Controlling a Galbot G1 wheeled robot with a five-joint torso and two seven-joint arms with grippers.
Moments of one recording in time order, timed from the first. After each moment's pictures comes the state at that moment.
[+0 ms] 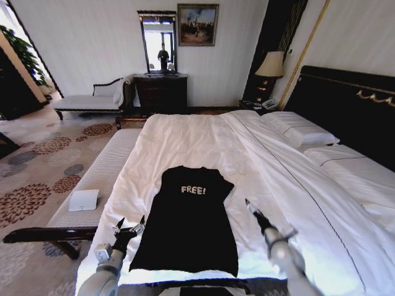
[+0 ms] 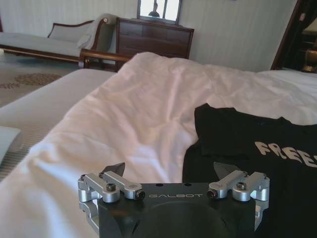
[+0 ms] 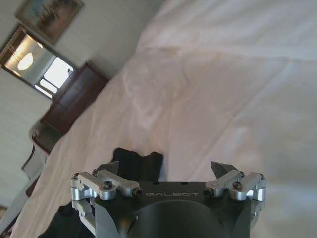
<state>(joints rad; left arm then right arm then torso) 1.76 -1.11 -0.50 -2.08 -0.57 0.06 -0.24 -1.30 1.17 0.64 1.67 1.27 -0.26 0.11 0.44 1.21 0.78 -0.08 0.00</state>
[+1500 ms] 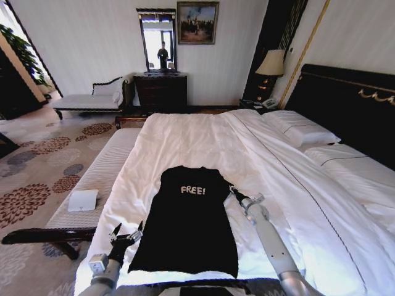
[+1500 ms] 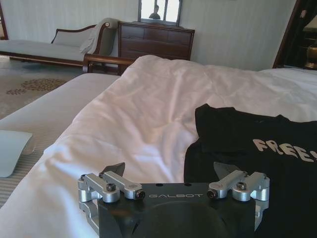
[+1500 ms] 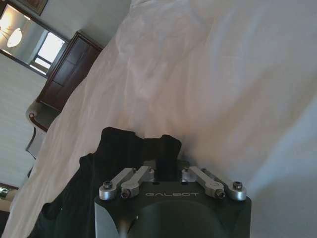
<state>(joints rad) 1.89 -1.13 -0.55 -2.16 -0.53 0.03 -0.24 -0.89 1.27 0.48 1.18 1.20 -0.32 0.03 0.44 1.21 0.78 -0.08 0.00</state>
